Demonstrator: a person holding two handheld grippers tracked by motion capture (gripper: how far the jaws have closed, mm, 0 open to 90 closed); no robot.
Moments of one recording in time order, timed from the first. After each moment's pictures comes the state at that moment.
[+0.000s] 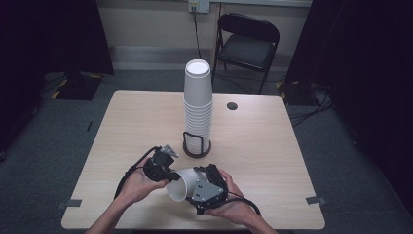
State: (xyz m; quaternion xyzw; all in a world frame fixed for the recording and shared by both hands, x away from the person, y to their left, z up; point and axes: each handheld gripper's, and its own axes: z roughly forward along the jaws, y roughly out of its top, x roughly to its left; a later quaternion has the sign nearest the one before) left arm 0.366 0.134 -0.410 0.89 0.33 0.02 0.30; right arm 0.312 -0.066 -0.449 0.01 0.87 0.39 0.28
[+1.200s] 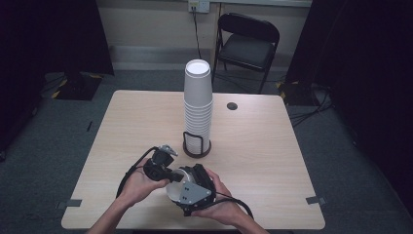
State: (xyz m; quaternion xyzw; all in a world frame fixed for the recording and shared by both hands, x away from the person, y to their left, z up) left arm 0.368 0.134 -0.412 0.88 0.35 -0.03 0.32; right arm 0.304 -0.035 -0.435 -0.02 0.86 0.42 0.28
